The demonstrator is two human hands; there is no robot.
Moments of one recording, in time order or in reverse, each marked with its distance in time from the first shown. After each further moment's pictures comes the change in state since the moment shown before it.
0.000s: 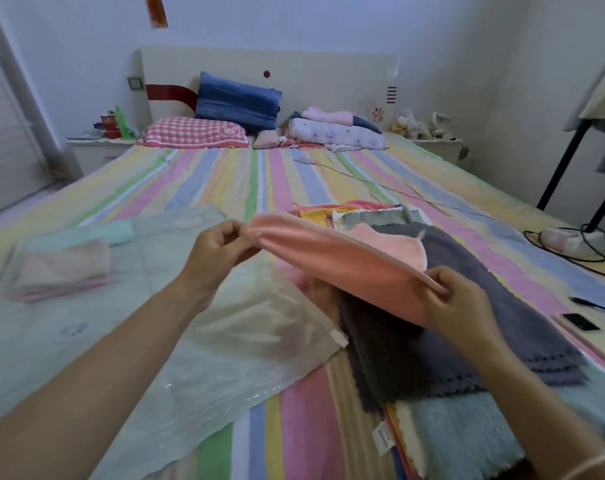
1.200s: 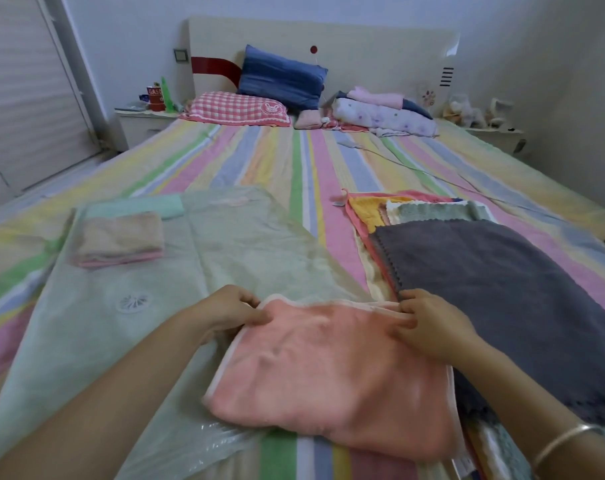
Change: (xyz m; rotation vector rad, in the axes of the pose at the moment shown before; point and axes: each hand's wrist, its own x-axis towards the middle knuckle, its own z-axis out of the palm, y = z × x) left_hand -0.027 -0.074 -0.102 0.594 -0.132 -0.603; right_hand 0.007 -0.032 0.105 -0.609 -0.599 -0.052
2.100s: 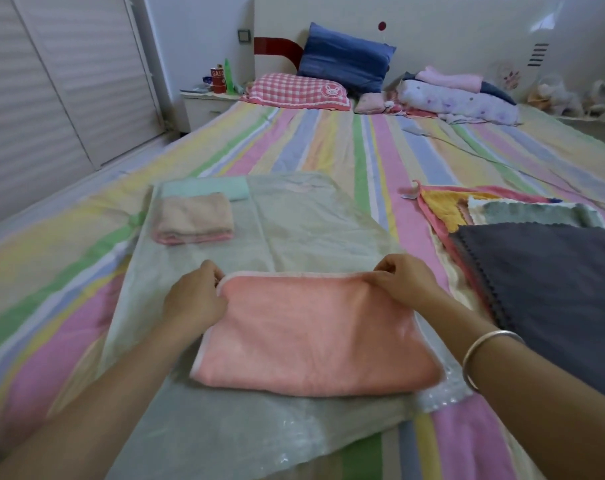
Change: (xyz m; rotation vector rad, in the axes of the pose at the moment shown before) left_hand -0.016 -0.094 -0.097 0.560 0.609 -0.059; right_hand 0.113 -0.121 0.049 0.377 0.031 -0.064
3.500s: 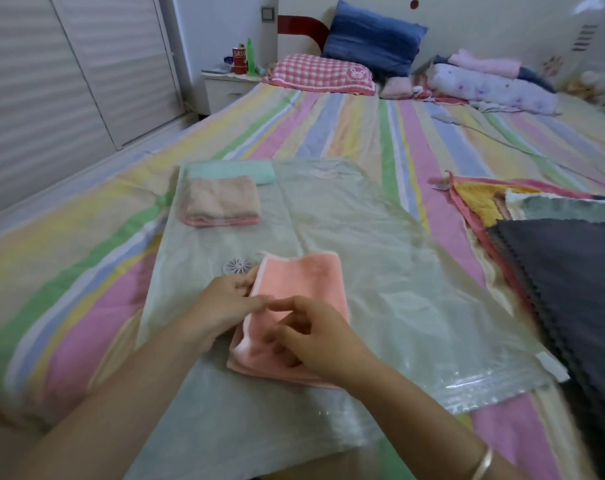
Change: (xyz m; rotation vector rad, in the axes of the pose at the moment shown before) left_hand -0.039 -0.001 -0.018 -0.858 -0.403 -0.234; right_hand -0.129 -0.135 0.076 0.564 -0.473 -0.124
